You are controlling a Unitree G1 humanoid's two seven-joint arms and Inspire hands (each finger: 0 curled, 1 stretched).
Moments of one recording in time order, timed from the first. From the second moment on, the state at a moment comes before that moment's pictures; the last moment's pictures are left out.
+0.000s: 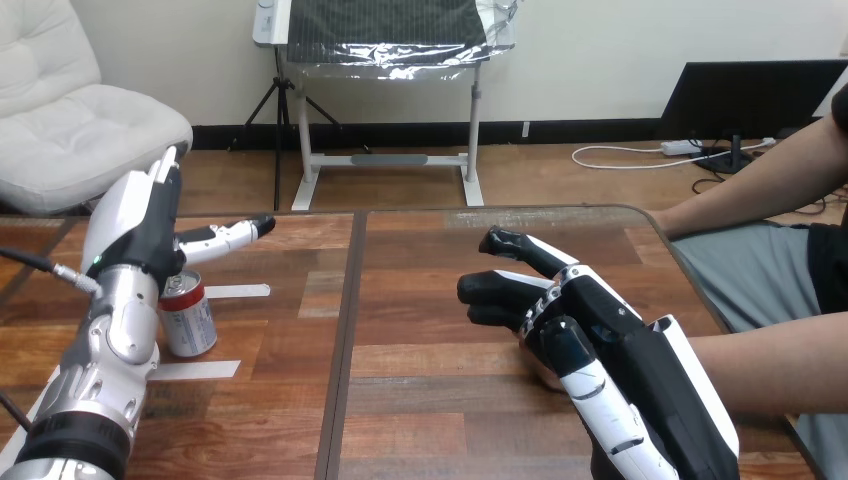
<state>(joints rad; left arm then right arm) -0.62 0.44 -0.03 0.95 0.48 -0.12 0.16 0.54 -0.16 0.22 -0.50 0.22 -0.37 0.29</state>
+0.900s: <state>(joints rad) -0.64 0.46 -0.08 1.14 0.48 -0.13 0.22 0.54 -0.16 0.22 -0.50 0.22 -0.36 0.29</state>
